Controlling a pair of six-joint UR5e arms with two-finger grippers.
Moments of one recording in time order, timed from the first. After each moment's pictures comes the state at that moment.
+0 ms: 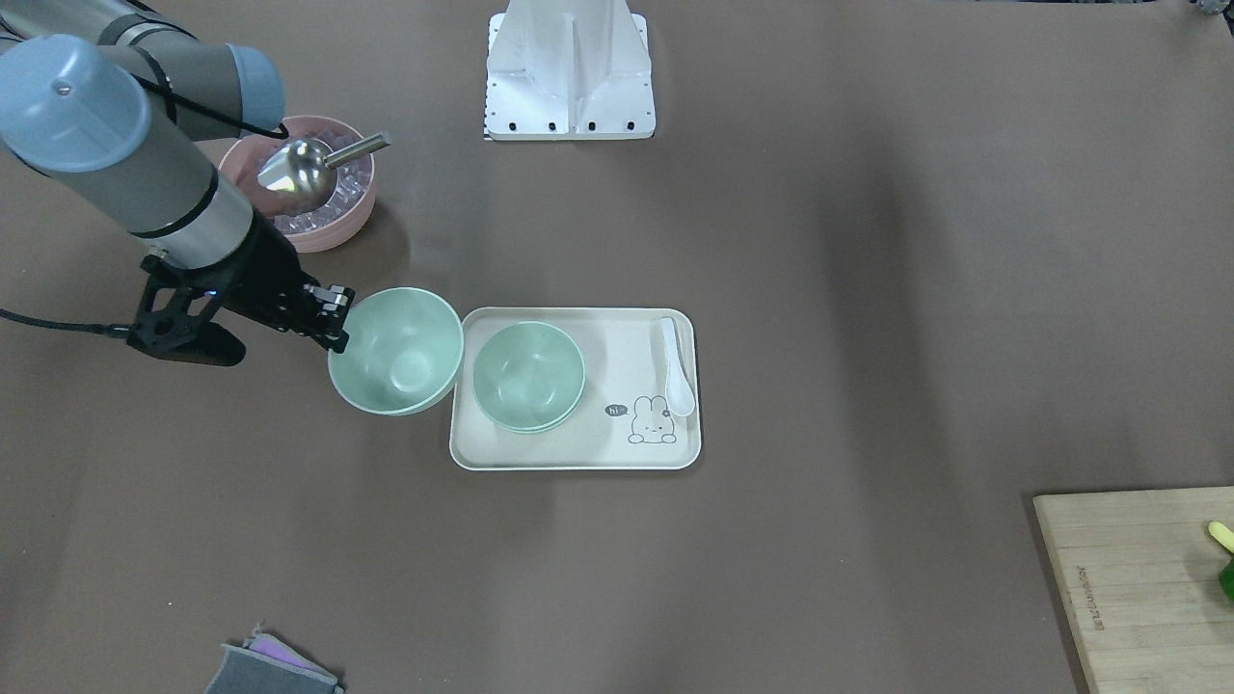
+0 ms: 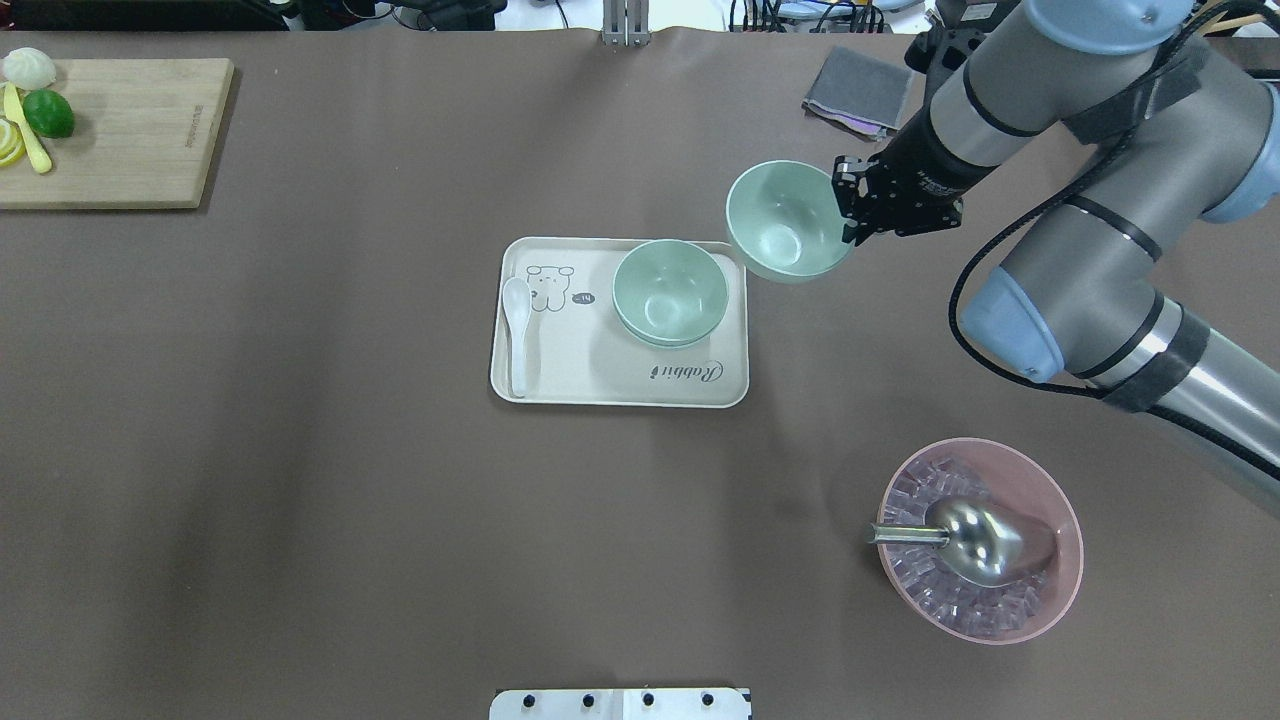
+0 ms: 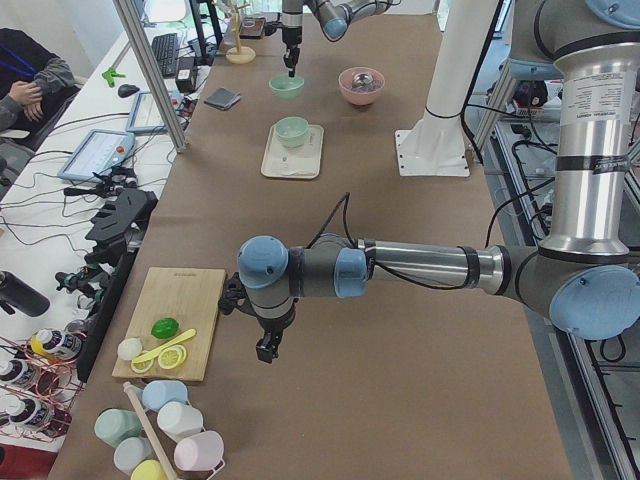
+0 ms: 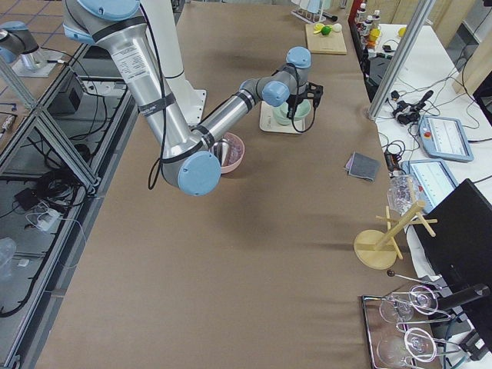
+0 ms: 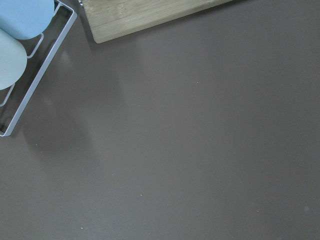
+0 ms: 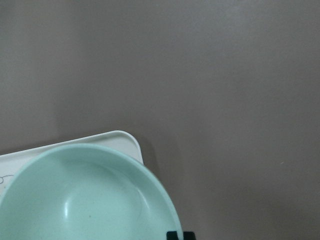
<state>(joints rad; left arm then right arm) -1.61 -1.55 -1.66 -1.48 -2.36 0.35 0.87 -1.04 1.75 -1.46 2.20 1.27</state>
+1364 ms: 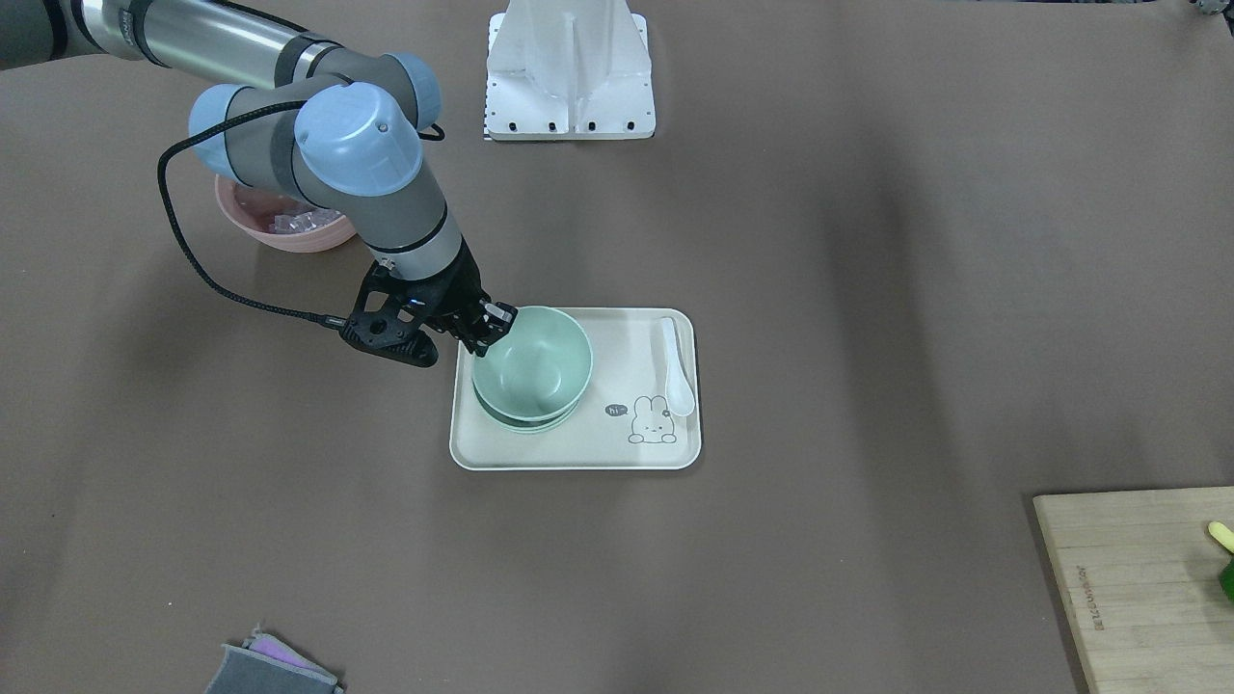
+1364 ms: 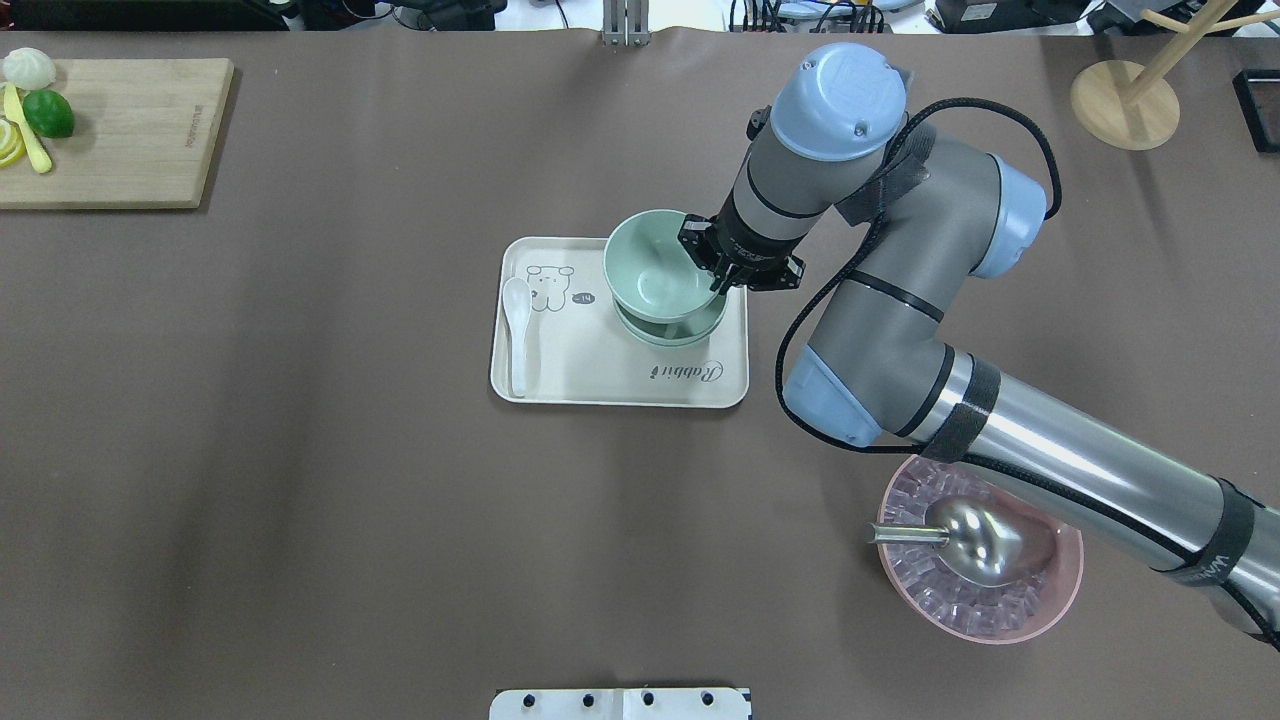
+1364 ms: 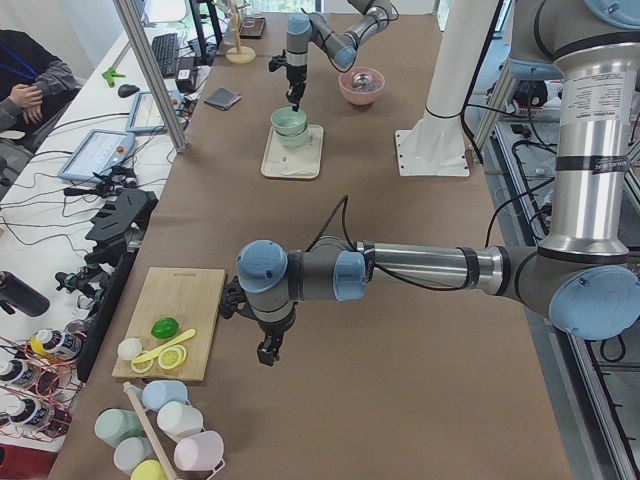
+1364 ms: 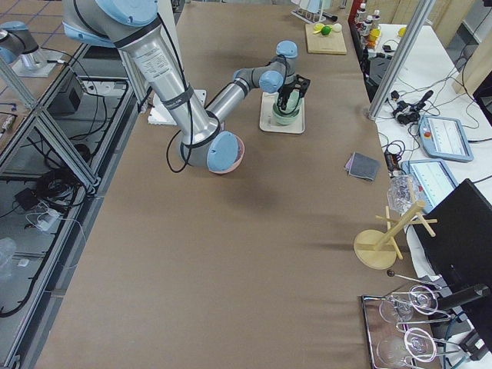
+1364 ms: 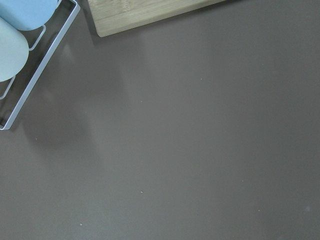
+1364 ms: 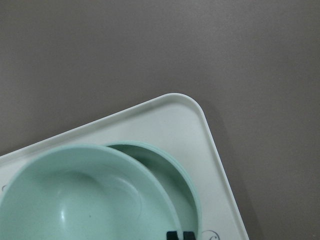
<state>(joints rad) -1.61 -1.55 -1.64 -1.48 -2.36 0.34 0.70 -0.88 1.59 -1.46 2.03 1.48</state>
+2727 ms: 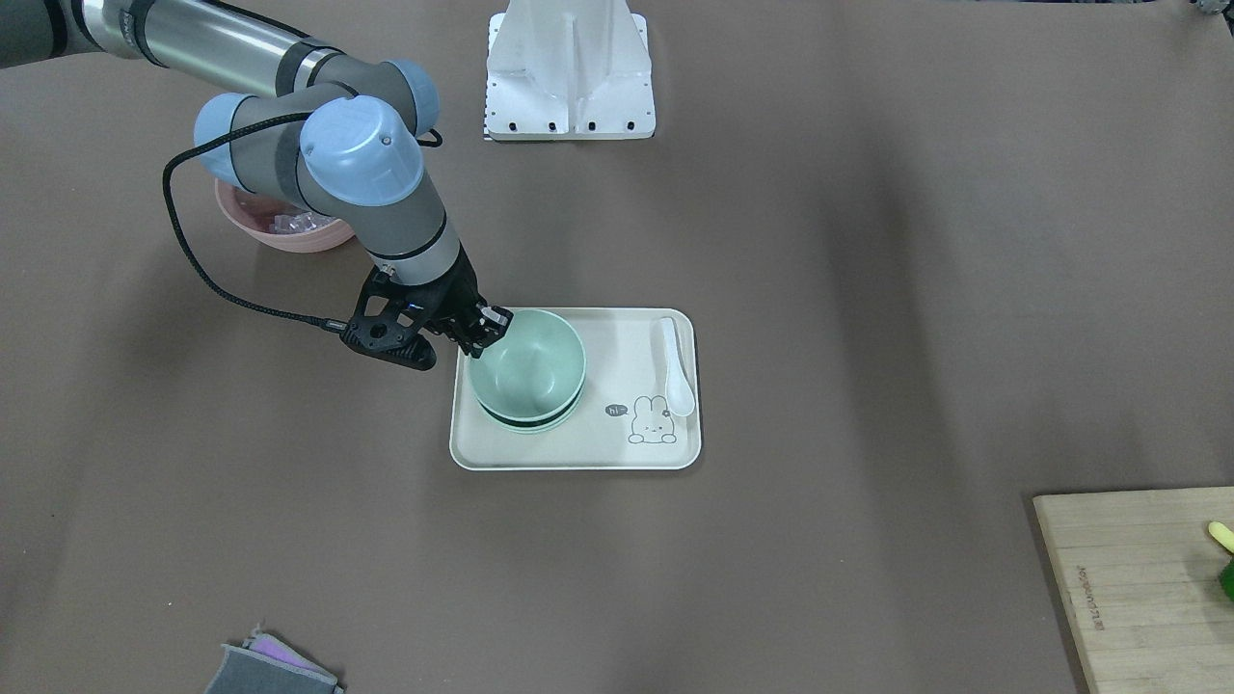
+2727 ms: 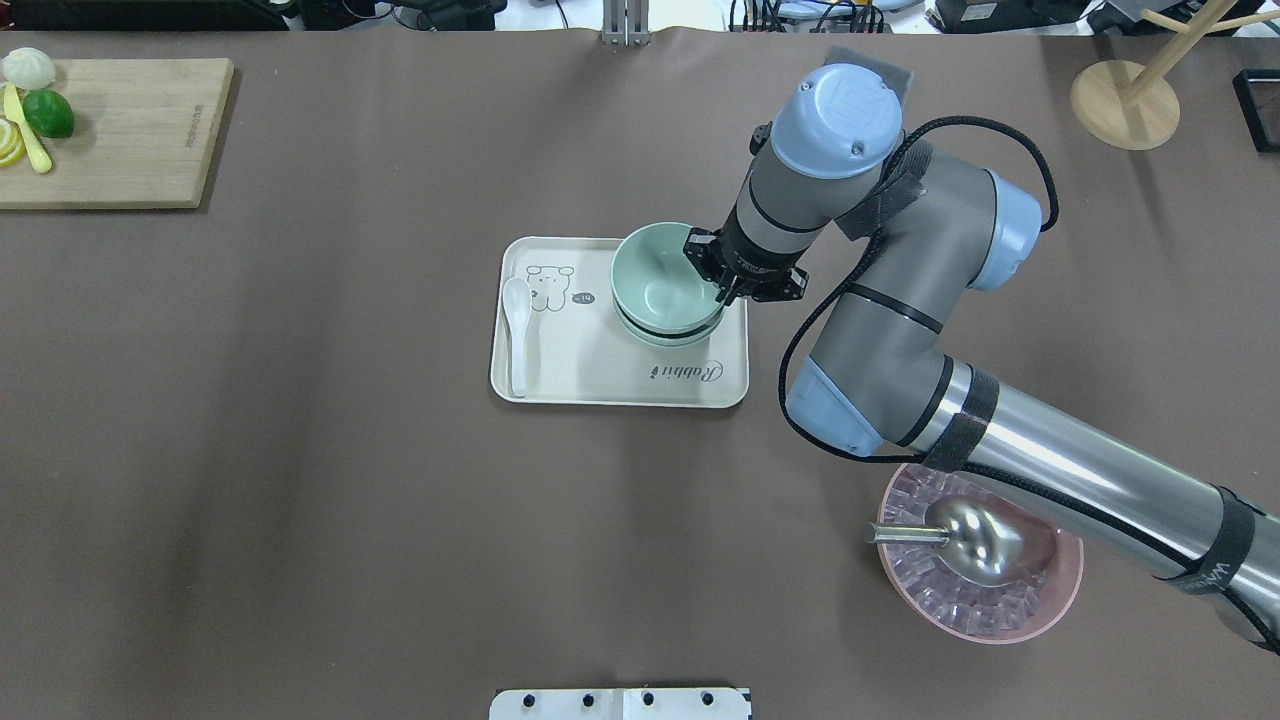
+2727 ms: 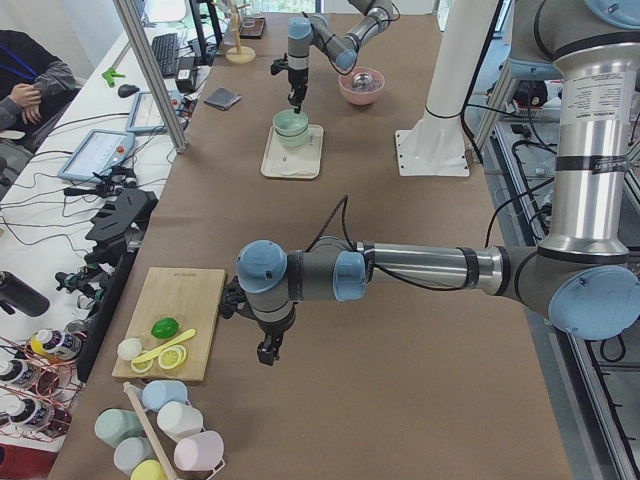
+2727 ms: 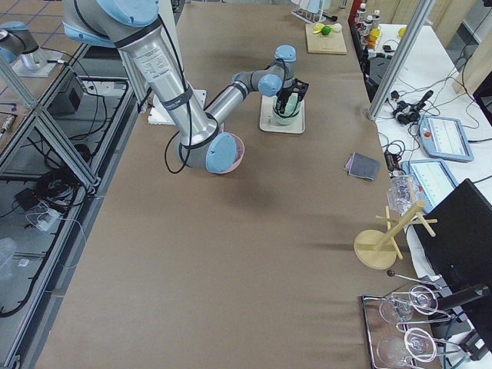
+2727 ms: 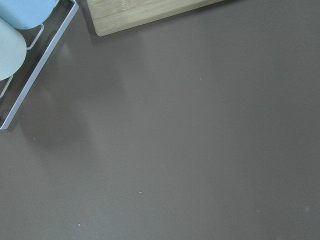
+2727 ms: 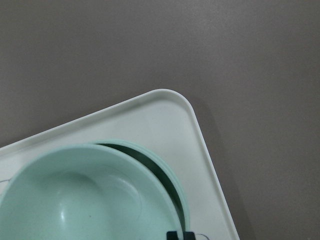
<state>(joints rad) -1.61 -1.55 -1.64 -1.48 -2.36 0.34 0.69 -0.89 1.57 -1.45 2.02 1.48</state>
